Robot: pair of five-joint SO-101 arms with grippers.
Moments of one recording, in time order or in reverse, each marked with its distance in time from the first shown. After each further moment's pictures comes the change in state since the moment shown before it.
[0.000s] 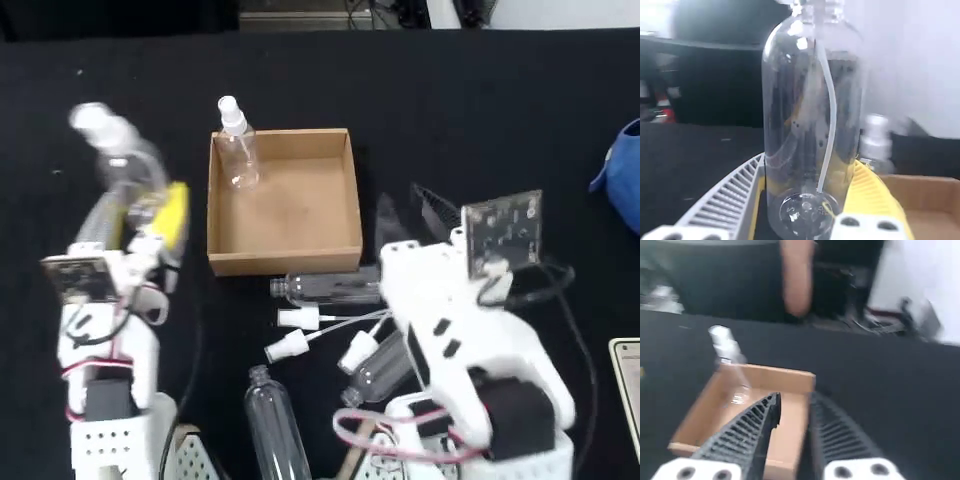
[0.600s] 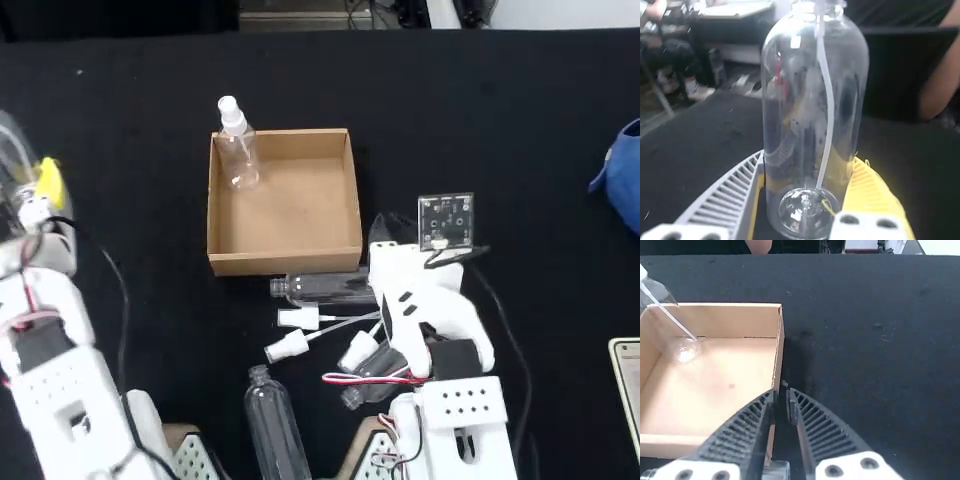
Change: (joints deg) left arm -22.2 43.9 -23.6 -13.0 -6.9; right arm 3.2 0.9 41.1 -35.1 0.0
